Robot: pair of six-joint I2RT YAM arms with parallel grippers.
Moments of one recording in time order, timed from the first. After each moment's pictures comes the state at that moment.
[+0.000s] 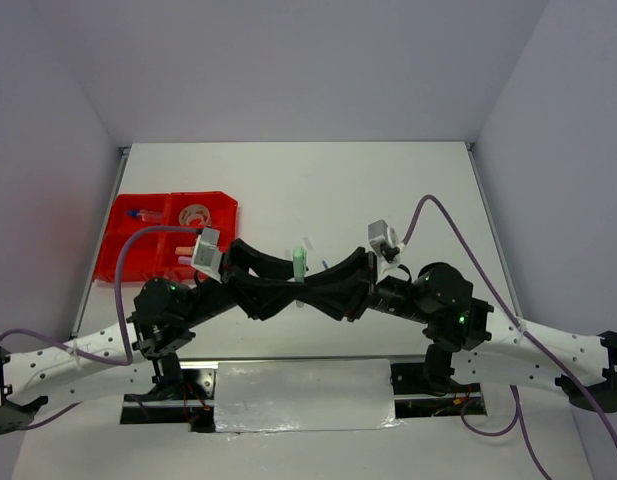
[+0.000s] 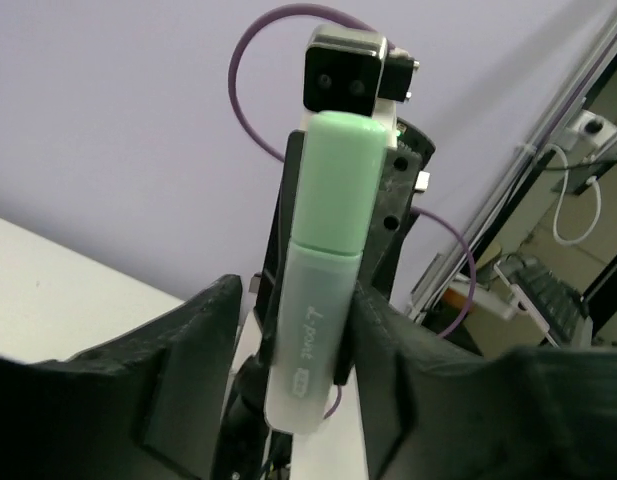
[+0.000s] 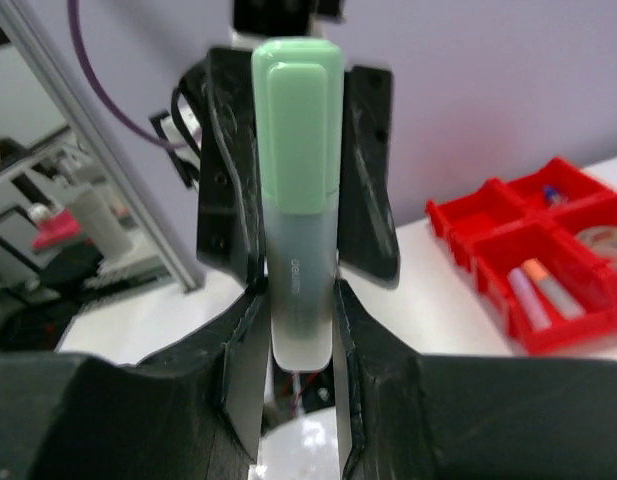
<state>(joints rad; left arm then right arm) -1.11 0.74 0.62 0.61 0.12 -0.57 1.22 0.73 0.75 0.26 -0.12 0.36</state>
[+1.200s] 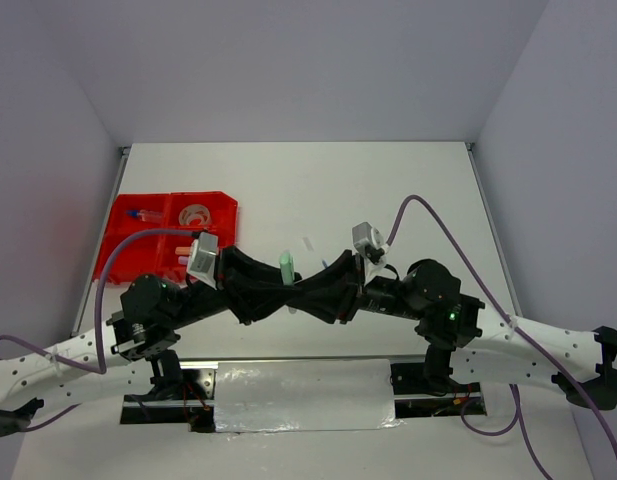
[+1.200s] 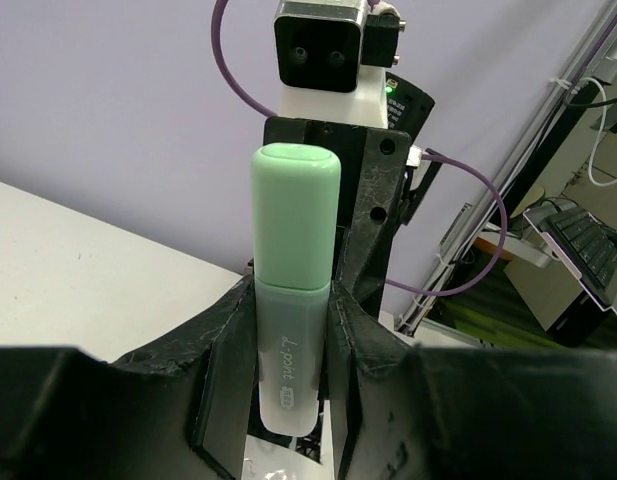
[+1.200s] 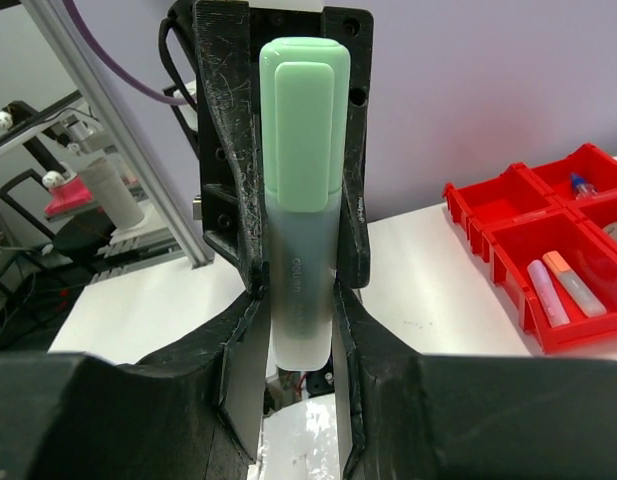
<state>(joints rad) -1.12 0.67 0.70 0.35 0.14 -0.46 1.22 0.78 0.77 0.27 -0.20 0.34</state>
